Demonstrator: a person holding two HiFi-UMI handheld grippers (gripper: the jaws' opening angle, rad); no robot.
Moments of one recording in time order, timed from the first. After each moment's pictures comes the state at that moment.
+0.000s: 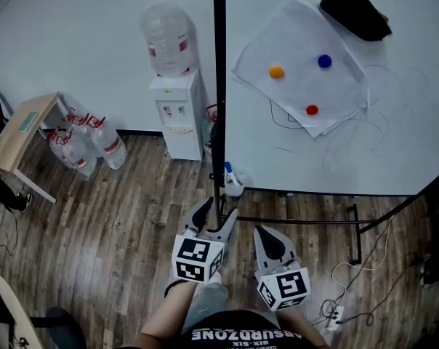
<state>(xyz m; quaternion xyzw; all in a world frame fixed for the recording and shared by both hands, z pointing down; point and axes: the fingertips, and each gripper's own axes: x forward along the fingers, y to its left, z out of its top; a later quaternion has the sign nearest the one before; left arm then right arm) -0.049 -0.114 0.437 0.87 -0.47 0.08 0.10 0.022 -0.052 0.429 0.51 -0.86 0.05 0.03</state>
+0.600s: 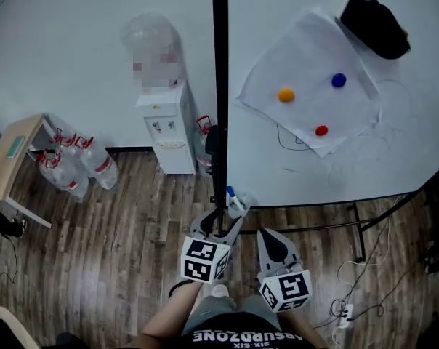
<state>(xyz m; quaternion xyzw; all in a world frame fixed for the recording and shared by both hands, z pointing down) -0.049 -0.189 0.475 0.90 -0.40 0.12 0.13 0.009 -0.124 0.435 0.57 -0.82 0.06 0.03</state>
